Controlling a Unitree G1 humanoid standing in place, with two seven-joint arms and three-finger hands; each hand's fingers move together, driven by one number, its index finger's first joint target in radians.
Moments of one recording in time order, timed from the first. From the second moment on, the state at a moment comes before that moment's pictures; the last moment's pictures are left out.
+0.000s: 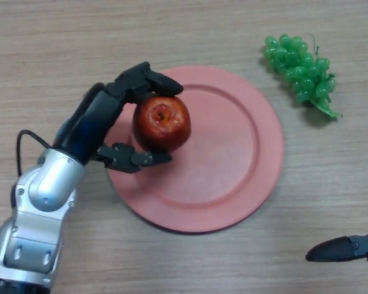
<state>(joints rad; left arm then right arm) -0.33 0.21 -0.04 0.01 0.29 -0.11 -0.26 0.20 -0.19 -0.14 -0.99 0.04 0.29 0.19</state>
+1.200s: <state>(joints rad) -0.04 0.29 0.29 -0.80 -0.33 0.60 -0.21 0.09 -0.21 -0.07 -0.98 -0.02 0.41 0.31</state>
